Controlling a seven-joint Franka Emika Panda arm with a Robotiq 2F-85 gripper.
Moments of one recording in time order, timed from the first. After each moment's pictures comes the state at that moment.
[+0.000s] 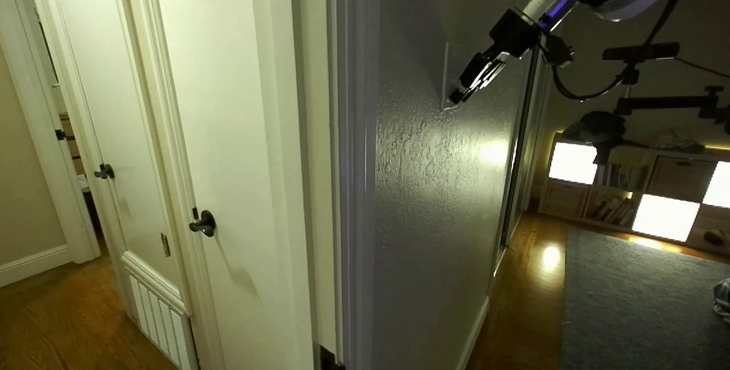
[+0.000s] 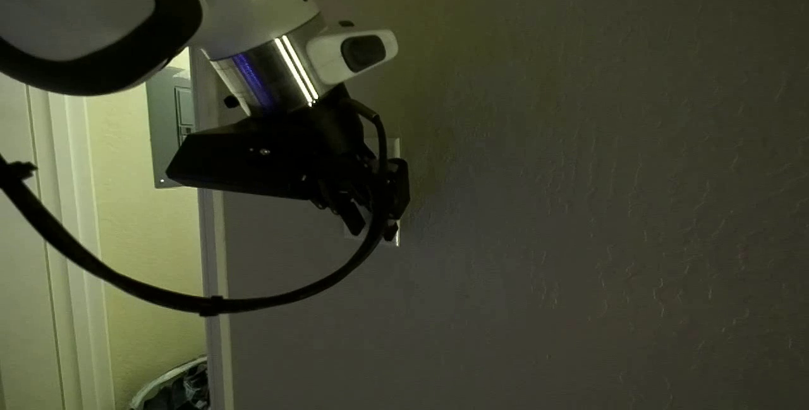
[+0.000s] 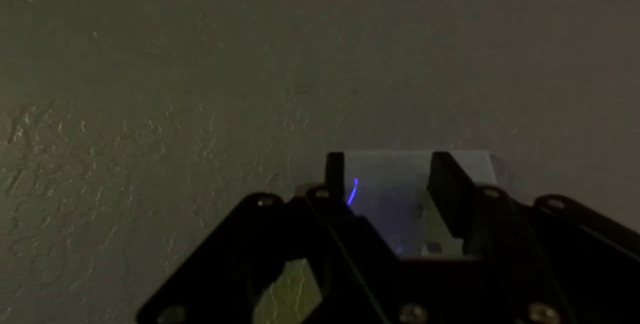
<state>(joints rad) -0.05 0.09 -0.06 -2.15 0.51 2.87 -0.67</state>
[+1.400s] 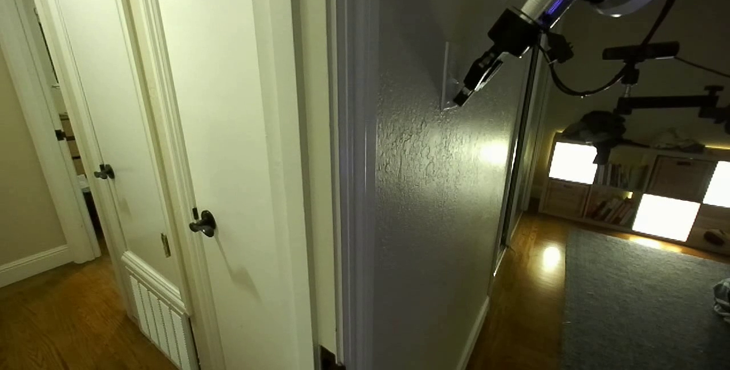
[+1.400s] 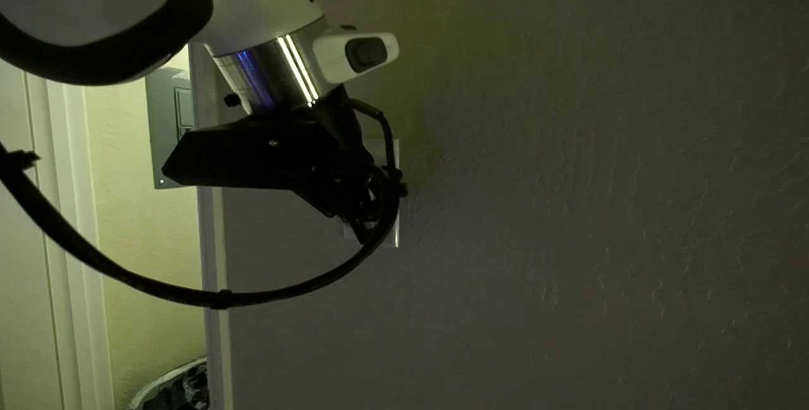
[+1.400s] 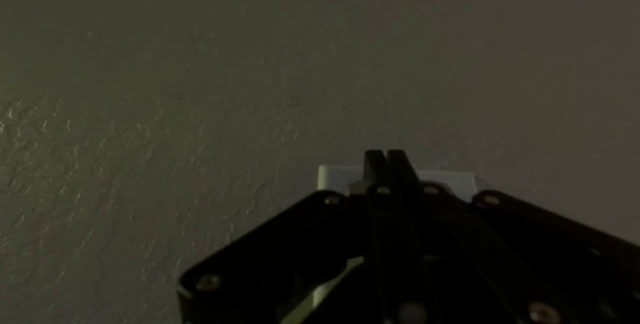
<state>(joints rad) -0.06 0.08 -0.06 -2.13 0.42 2.79 -0.67</state>
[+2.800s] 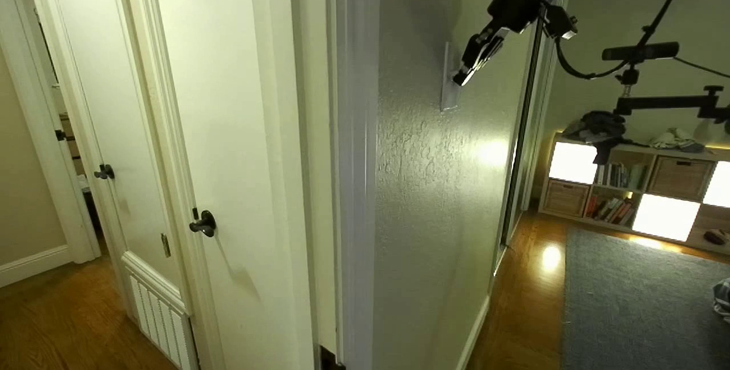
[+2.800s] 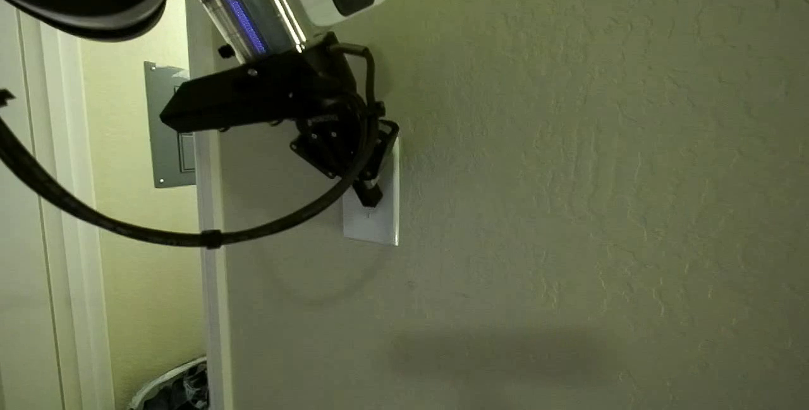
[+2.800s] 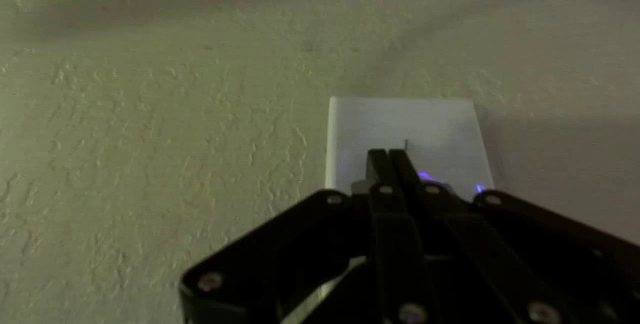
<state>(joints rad) -0.06 0.03 -0.06 -2.11 0.21 2.78 -0.41</state>
